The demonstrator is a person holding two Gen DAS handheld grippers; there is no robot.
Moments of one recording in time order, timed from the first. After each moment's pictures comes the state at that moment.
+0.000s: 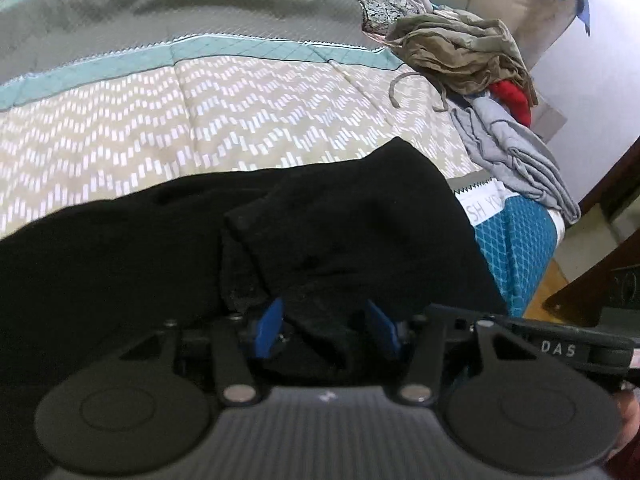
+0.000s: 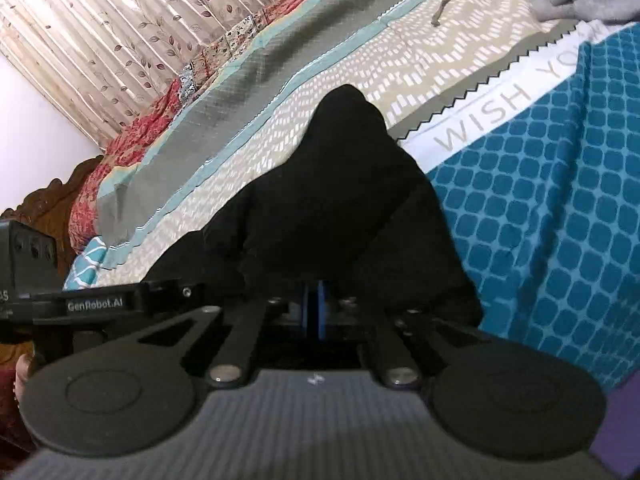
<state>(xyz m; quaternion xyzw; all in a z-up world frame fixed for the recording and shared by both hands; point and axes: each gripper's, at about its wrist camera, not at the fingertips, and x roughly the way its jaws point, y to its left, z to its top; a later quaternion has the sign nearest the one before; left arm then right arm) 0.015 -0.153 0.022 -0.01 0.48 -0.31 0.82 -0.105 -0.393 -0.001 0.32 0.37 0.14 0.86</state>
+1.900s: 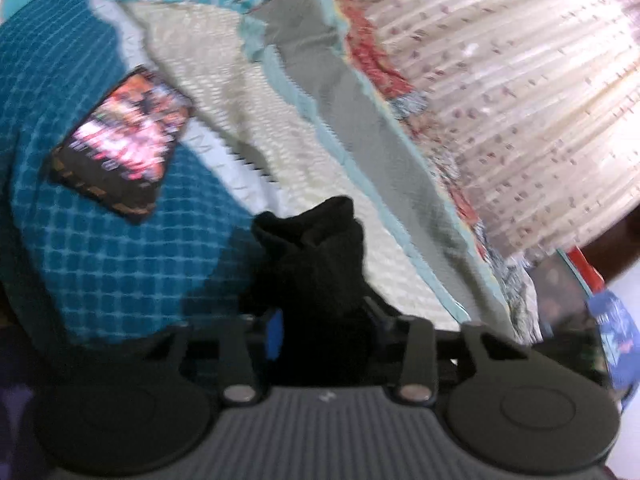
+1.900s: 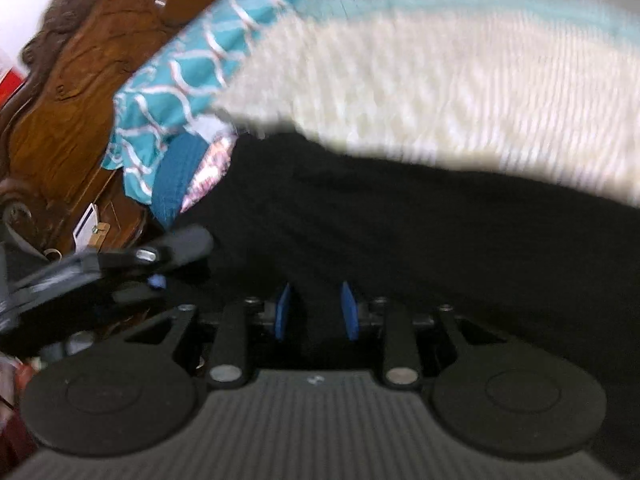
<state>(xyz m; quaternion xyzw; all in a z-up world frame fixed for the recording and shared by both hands) -0.131 0.284 0.011 -0.42 0.27 -0.02 0.87 -0.032 0.019 0.032 0.07 0.52 0.44 0.73</state>
